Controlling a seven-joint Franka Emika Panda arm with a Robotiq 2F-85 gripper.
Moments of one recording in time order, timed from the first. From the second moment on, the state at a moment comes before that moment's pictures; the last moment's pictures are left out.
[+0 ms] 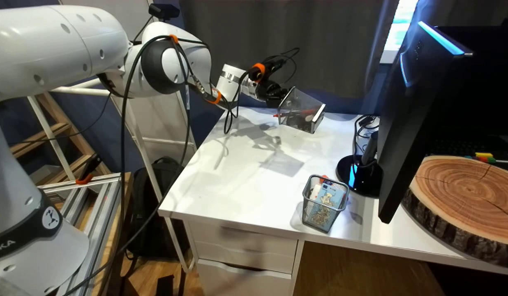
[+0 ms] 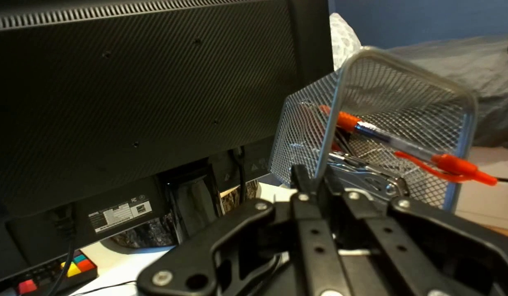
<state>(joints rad) 0.90 1.50 -0.24 -0.54 -1.15 1.16 -0.85</state>
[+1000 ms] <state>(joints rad) 0.90 1.50 -0.25 -0.50 -1.18 1.13 -0.37</state>
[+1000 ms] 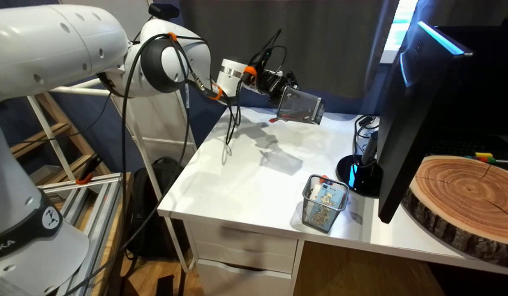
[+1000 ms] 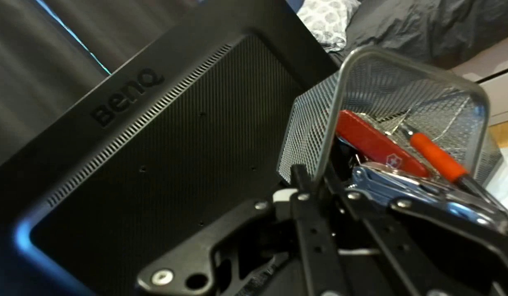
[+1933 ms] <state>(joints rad) 0.91 1.50 -0.26 -0.63 -1.35 0.95 -0.59</state>
